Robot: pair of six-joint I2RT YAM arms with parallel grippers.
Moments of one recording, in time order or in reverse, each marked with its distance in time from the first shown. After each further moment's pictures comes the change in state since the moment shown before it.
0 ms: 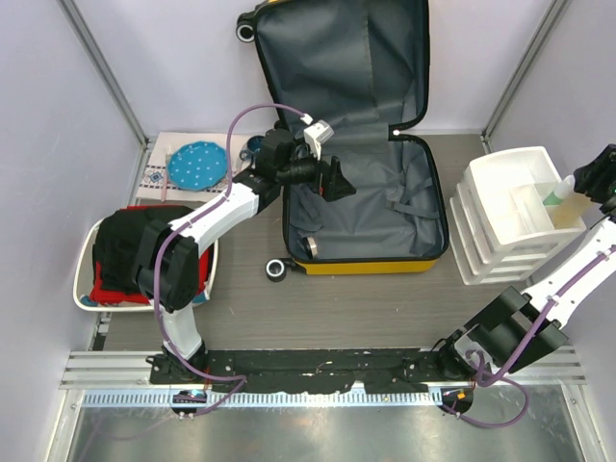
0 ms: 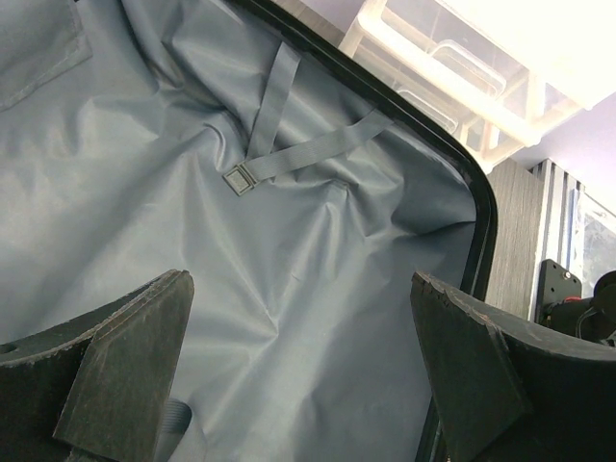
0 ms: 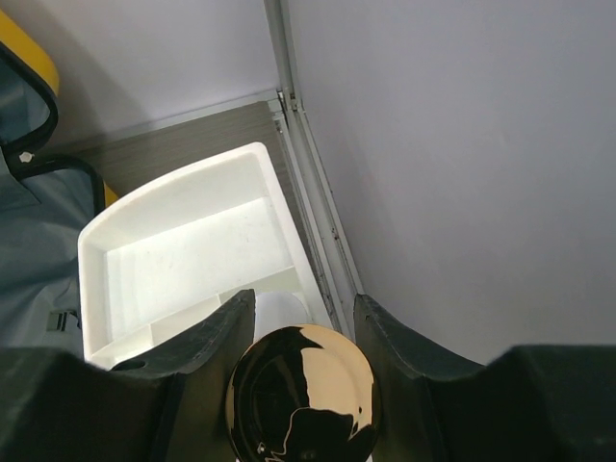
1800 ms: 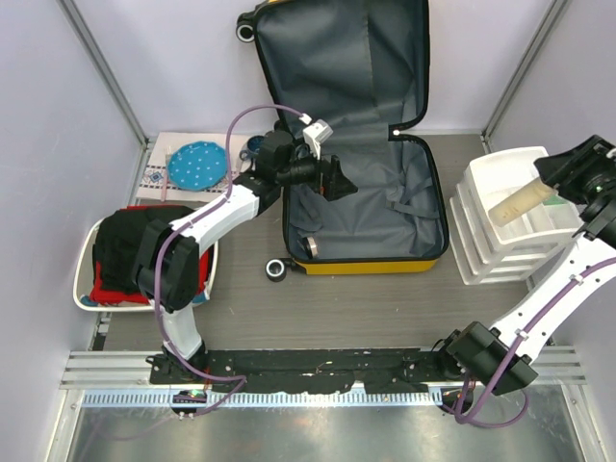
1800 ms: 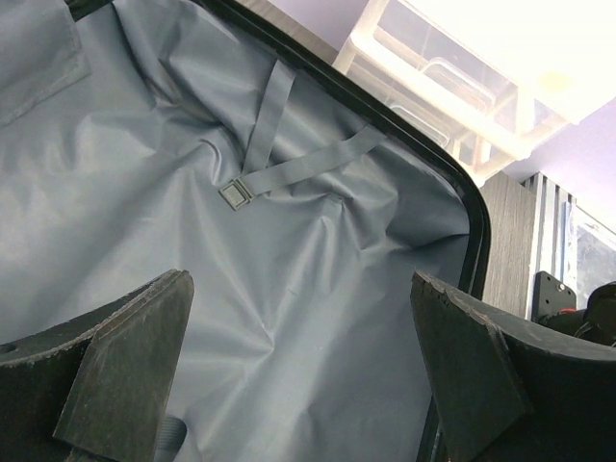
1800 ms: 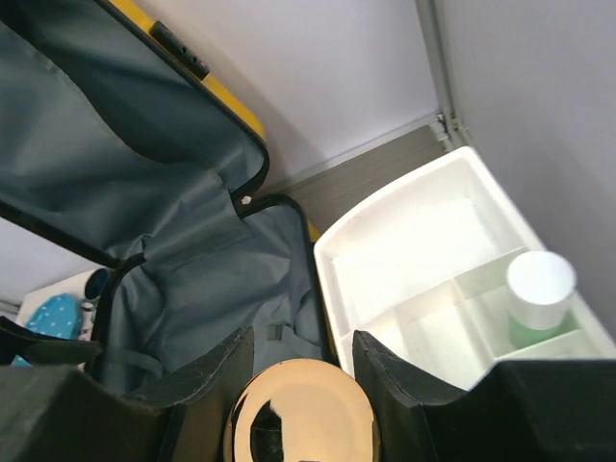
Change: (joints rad) left arm 0.002 -0.007 -0.033 0.075 -0.002 -0.033; right arm 0.115 -0.166 0.040 -0.203 -0.135 0.373
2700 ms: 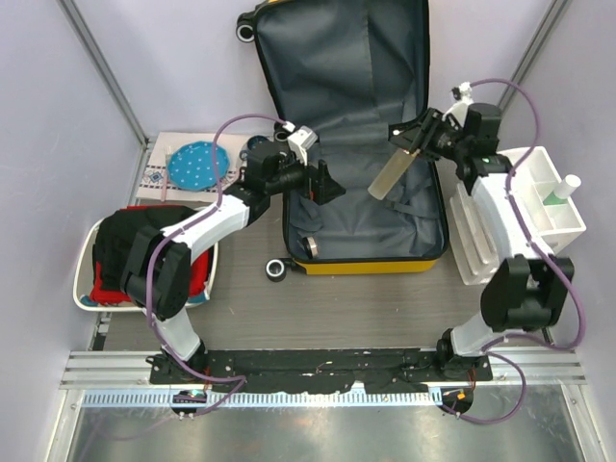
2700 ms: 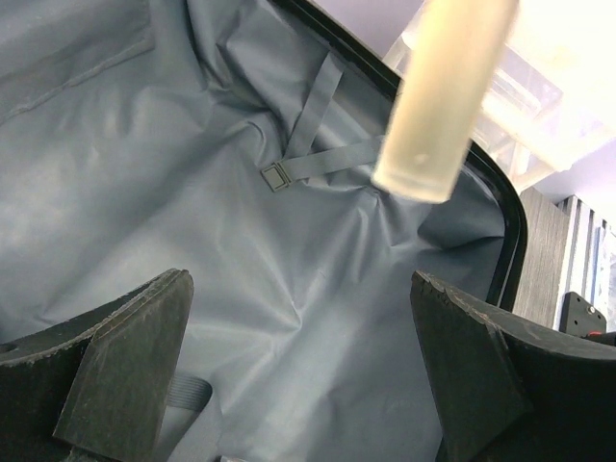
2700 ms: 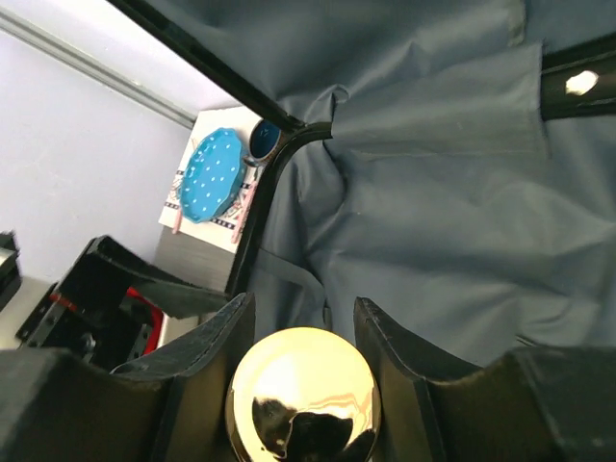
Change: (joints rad) left arm 0.032 -0.073 -0.156 0.101 -0.078 -0.030; right arm 0.832 0.444 -0.173 0.655 0.195 0.391
